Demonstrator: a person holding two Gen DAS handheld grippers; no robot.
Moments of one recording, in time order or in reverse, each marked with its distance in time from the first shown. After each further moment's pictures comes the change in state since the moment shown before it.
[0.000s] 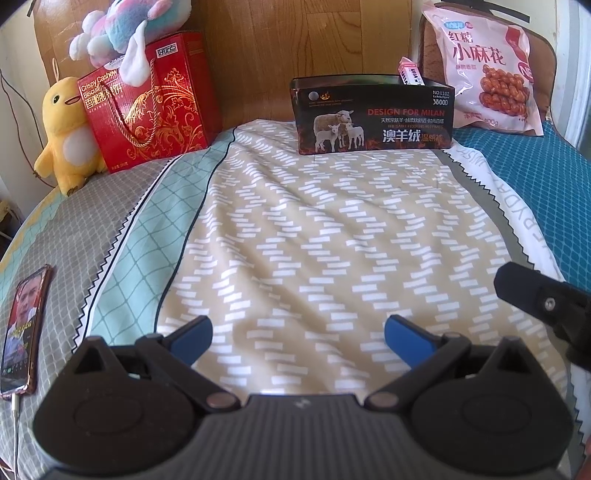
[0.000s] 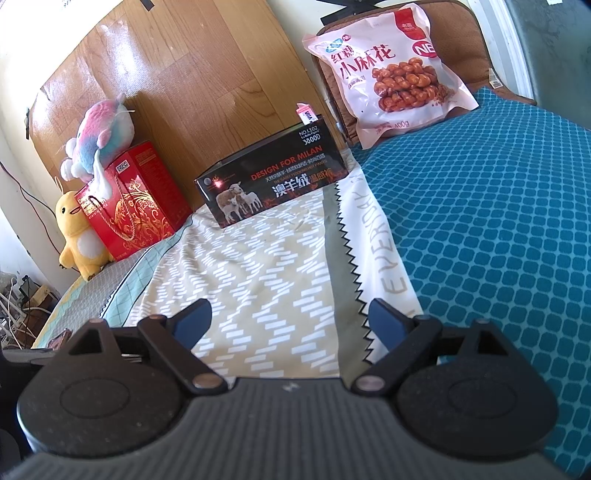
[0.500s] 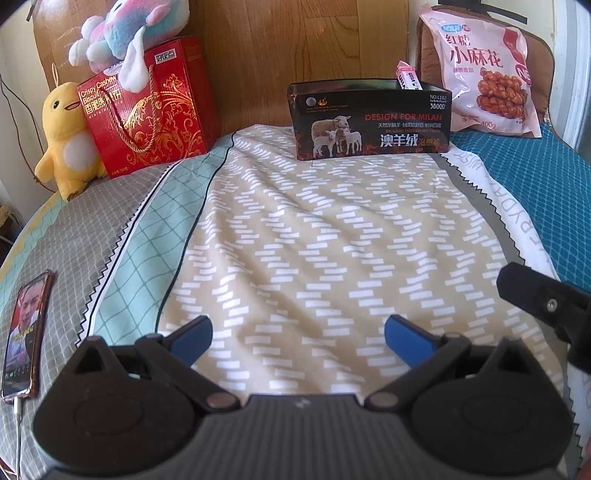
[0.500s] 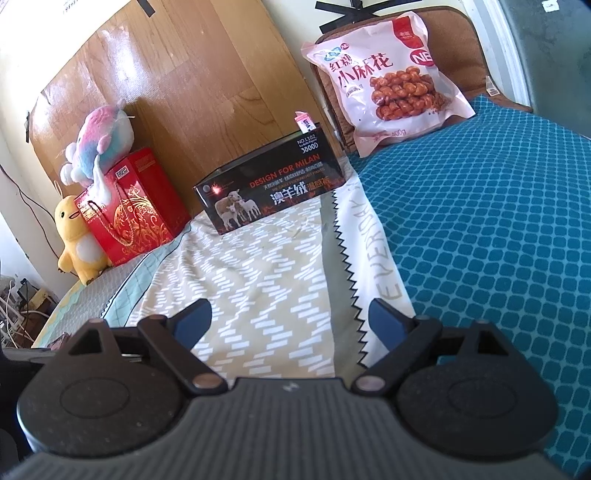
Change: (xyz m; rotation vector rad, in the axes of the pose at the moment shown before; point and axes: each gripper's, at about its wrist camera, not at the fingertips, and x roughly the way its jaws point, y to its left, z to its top) left arm -0.002 -0.001 0.003 0.009 -0.016 -0.002; right arm -0.007 0.001 -0.004 0.003 -0.030 -0.016
